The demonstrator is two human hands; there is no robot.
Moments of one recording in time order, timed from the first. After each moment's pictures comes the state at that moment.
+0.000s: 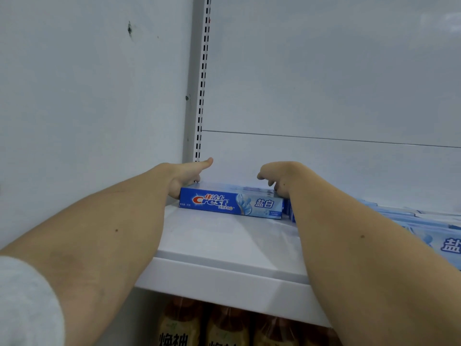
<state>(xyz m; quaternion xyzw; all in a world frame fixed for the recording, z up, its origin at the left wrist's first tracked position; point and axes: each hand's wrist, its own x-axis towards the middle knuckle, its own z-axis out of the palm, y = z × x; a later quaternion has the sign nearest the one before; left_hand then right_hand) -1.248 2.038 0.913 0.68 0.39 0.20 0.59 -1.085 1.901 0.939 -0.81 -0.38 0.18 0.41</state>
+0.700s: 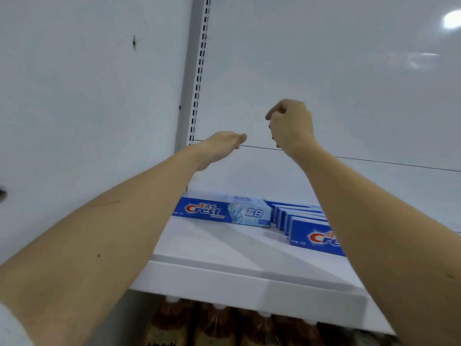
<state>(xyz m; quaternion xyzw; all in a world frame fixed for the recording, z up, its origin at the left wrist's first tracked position) -1.219 1.972 0.978 0.85 0.18 0.35 0.36 -1.123 1.843 1.010 -0.65 -0.45 -0.24 0.57</state>
